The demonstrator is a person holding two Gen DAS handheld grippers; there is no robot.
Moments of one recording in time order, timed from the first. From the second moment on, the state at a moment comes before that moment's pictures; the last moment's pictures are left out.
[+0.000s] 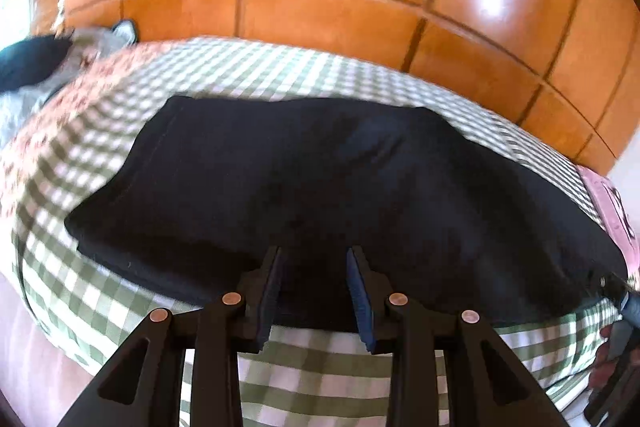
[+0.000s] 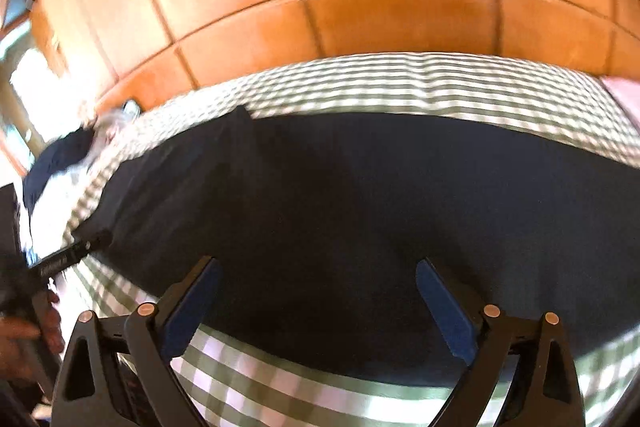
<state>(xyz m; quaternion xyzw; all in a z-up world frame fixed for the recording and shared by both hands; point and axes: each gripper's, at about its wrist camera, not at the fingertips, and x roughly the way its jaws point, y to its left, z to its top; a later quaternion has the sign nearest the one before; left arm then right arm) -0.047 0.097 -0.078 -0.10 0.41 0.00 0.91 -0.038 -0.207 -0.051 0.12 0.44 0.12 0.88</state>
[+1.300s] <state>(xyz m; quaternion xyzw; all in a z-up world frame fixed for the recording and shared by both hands) 0.075 -0.029 -0.108 0.03 0.45 -0.09 0.89 -0.085 -0.437 -0.057 0.33 0.40 -0.14 0.85</state>
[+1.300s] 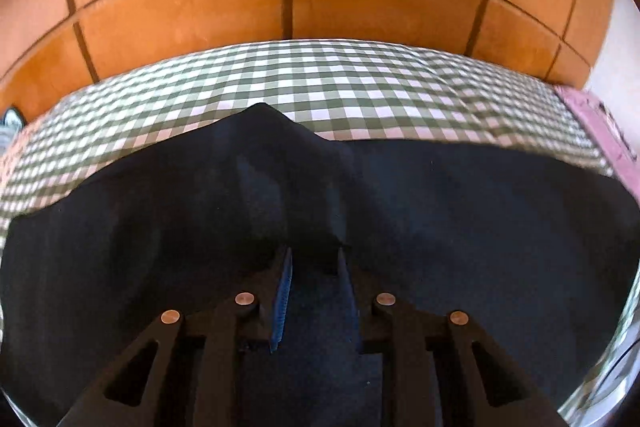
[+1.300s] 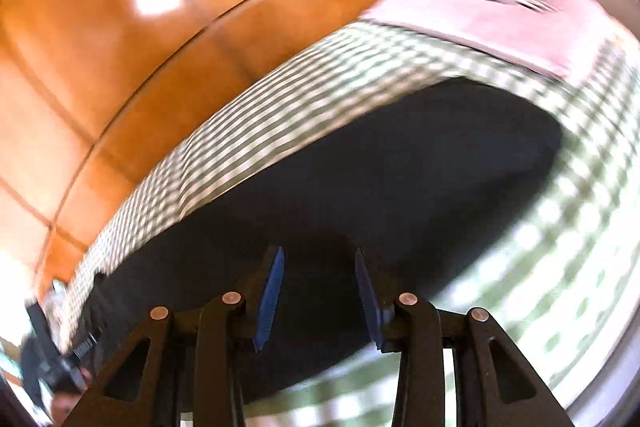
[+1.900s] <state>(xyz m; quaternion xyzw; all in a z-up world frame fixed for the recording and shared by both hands) 0.071 -0.027 -0.109 0.02 0.44 -0.09 0.89 -0.006 -0.584 -0.074 0.33 0.50 -0.18 0.78</state>
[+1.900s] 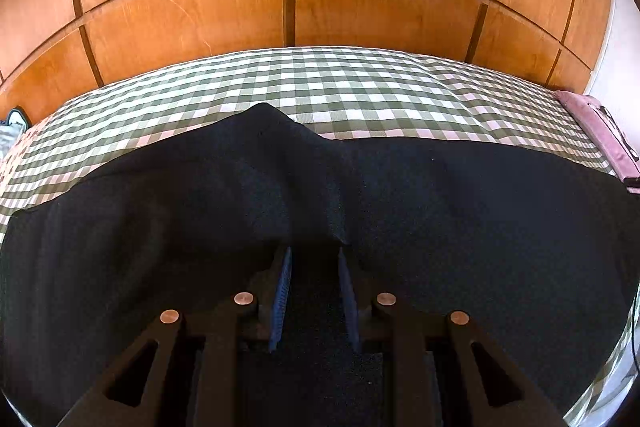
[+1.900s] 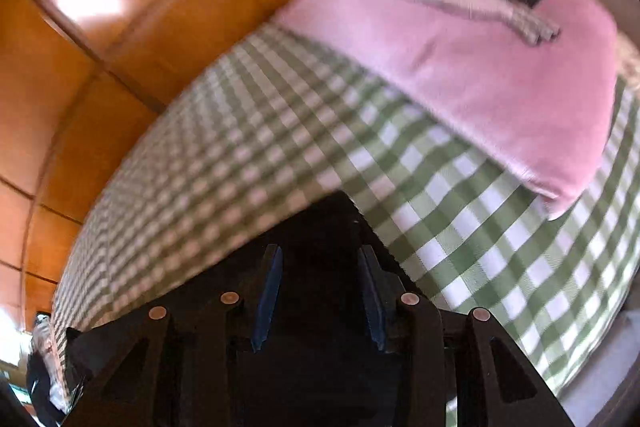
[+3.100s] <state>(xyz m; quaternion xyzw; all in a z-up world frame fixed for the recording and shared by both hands) 0.043 -0.029 -0.090 0.03 0.44 -0.10 0.89 -0.115 -0.592 -0.077 0.37 0.43 -0.28 0.77</state>
